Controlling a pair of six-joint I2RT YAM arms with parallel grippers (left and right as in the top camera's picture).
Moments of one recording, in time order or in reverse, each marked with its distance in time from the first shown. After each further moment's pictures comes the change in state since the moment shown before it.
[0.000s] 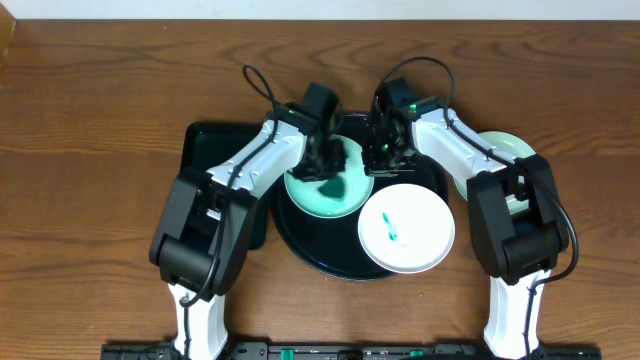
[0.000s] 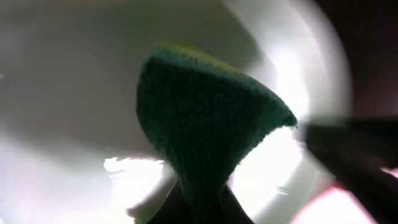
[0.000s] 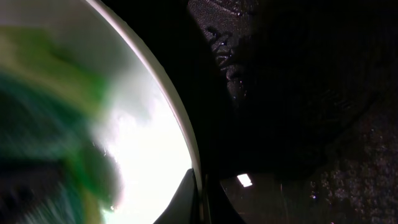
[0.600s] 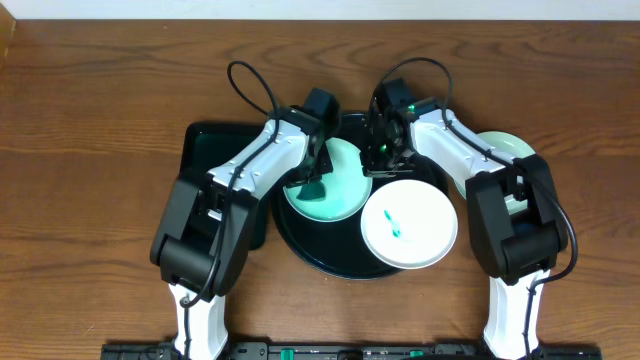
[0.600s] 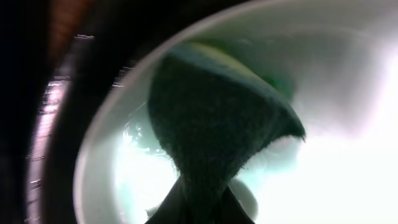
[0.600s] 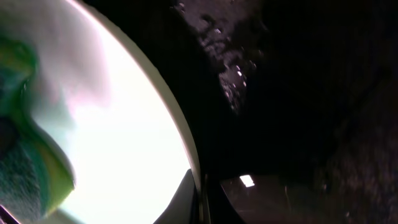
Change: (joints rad) left arm -0.002 0.003 0.011 -0.163 -0.297 -0.225; right arm 0.003 0.000 -0.004 0.004 -0.014 0.000
